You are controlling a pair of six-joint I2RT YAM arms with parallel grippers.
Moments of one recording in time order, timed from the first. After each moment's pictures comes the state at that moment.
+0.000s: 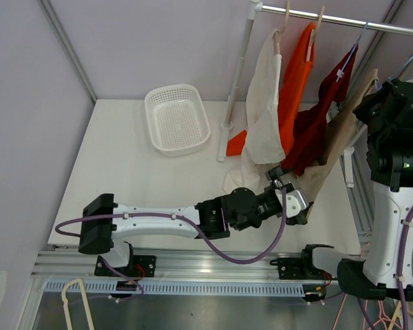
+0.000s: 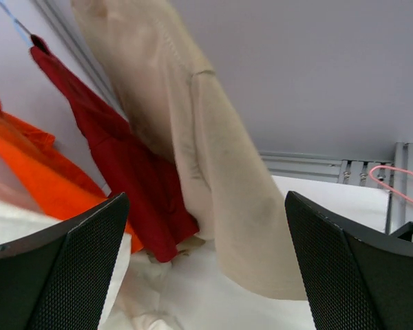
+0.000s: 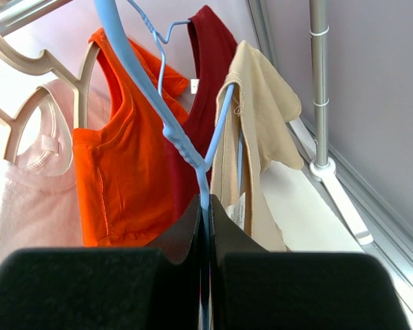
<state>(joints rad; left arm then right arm) -1.44 1.62 1.30 0.44 -0.30 0.38 -0.02 1.17 1.88 -0.87 0.35 0.43</state>
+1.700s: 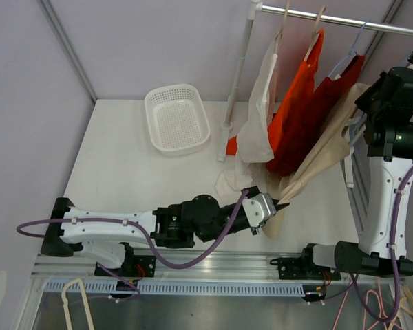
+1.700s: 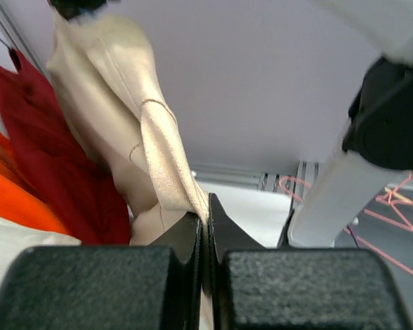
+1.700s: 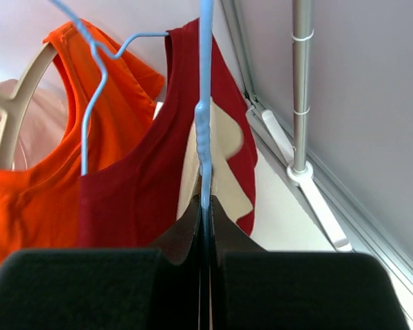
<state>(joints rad) -1.55 1.35 1.29 0.22 -0.28 0.20 -0.11 1.30 1.87 -0.81 0.32 0.37</state>
